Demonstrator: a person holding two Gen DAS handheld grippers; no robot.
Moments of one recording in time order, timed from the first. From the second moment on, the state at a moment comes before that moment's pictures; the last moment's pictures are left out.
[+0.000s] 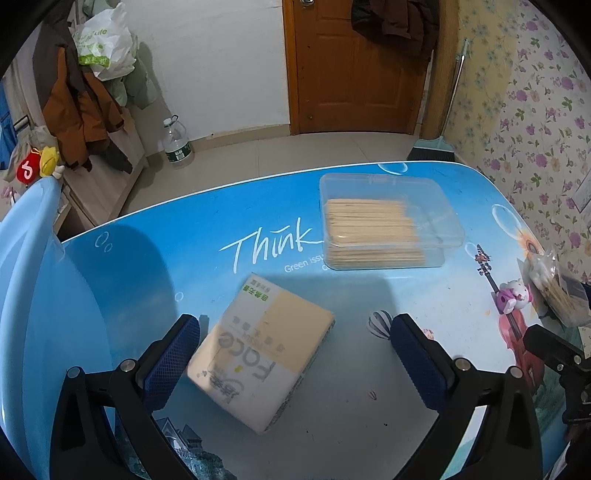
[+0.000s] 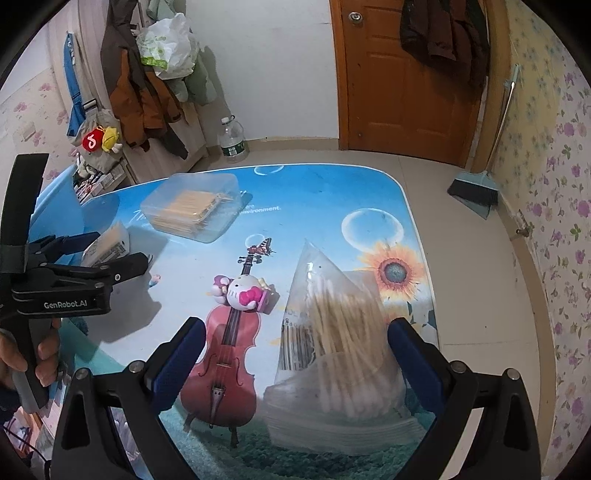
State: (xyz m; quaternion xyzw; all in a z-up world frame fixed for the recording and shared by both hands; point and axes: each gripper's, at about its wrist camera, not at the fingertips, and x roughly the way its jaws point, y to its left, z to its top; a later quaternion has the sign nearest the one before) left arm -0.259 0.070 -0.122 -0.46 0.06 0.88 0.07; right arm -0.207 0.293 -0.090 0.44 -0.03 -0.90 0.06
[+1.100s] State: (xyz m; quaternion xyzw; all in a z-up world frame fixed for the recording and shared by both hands) left arm -0.239 0.048 -0.117 -0.45 0.02 0.89 0.08; right arm -0.187 0.305 -0.084 0.41 -0.09 -0.91 0.08
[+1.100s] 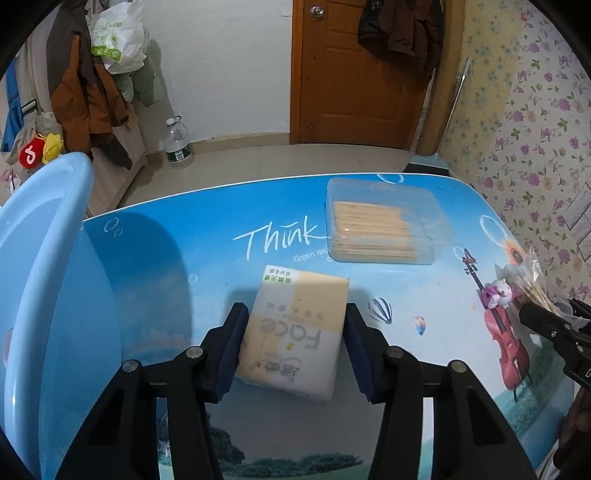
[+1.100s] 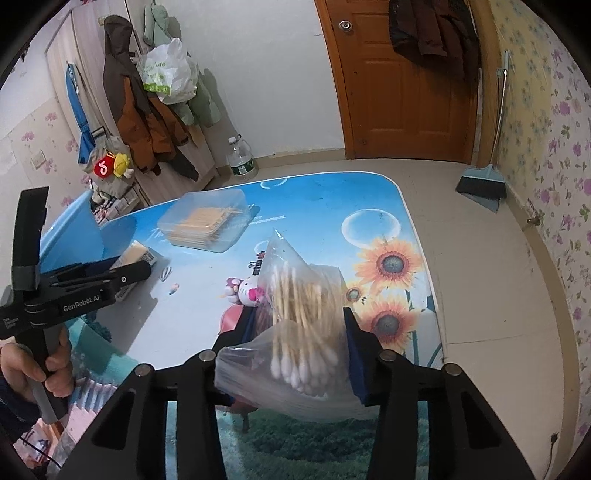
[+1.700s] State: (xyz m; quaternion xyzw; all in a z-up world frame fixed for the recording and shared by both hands) left arm -0.188 0.049 -0.091 -0.41 0.03 0.90 0.10; right arm -0.138 0.293 -0.049 0.36 -0.09 -0.93 0.06
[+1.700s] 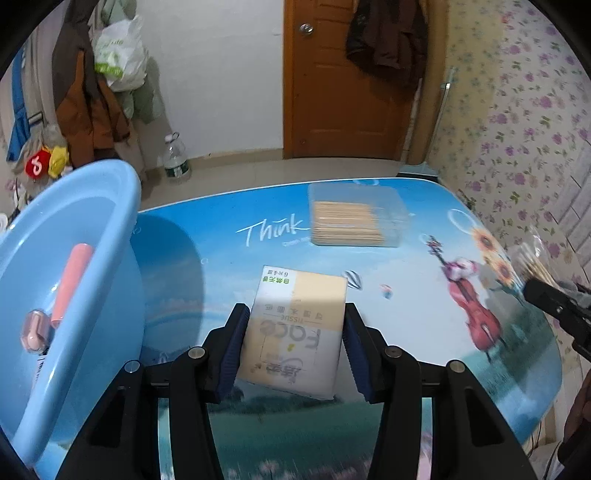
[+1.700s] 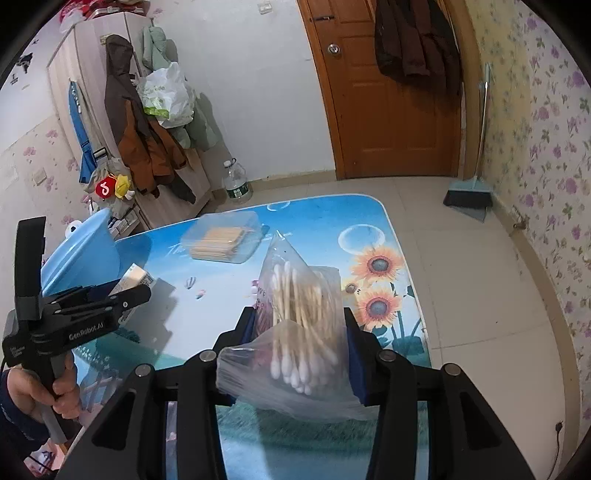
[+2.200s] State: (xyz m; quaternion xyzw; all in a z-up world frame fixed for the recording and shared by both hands) left arm -0.120 0.013 -0.036 -0.35 0.02 0.93 0.10; right arm -0.080 0.251 -0.007 0.33 -0.07 -0.94 0.06
